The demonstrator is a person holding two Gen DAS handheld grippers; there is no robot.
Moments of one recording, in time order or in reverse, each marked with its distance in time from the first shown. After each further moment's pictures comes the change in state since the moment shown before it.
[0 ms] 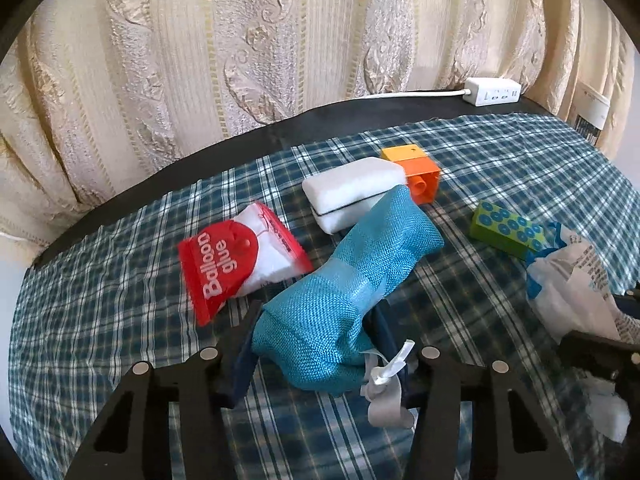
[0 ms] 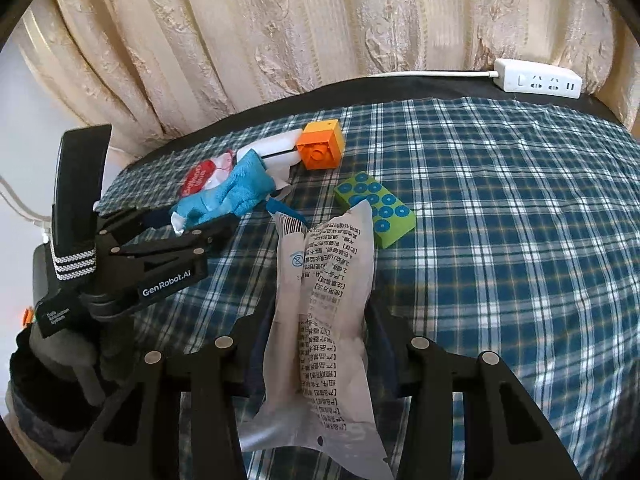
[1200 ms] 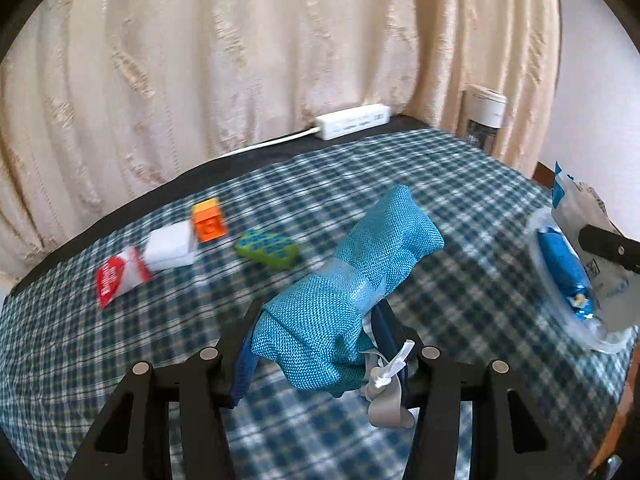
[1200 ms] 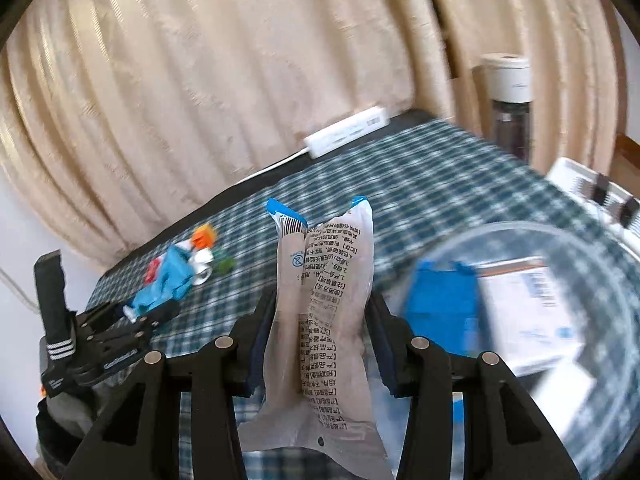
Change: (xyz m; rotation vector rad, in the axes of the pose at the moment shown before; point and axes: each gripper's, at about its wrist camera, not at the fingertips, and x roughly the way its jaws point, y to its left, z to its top) left arm -0.106 -0.148 -0.008 0.100 -0.118 -0.184; right arm -0.204 -0.143 -0.093 0.300 -0.308 -0.167
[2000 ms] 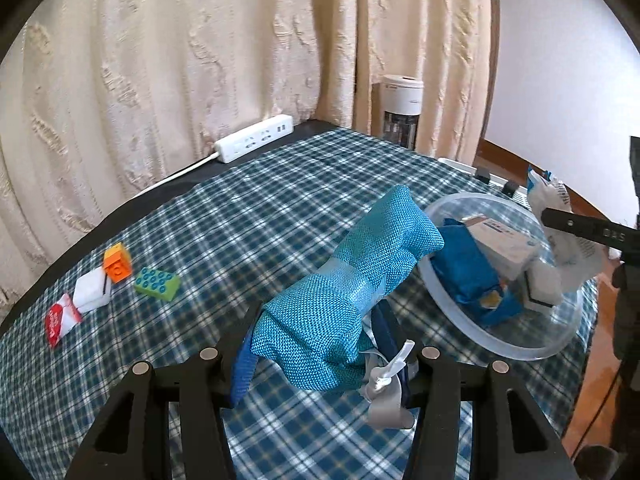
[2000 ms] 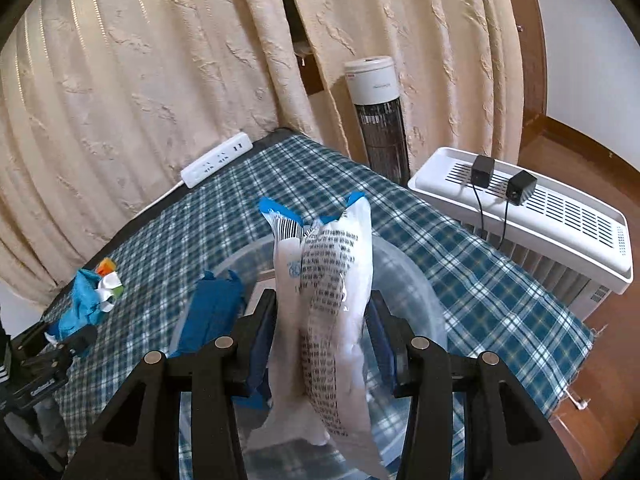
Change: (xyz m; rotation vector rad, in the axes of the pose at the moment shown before) left arm -0.012 -0.100 0.012 0.143 -0.016 -0.138; right arm -0.058 -0.126 -0.004 0.118 -0.044 -0.261
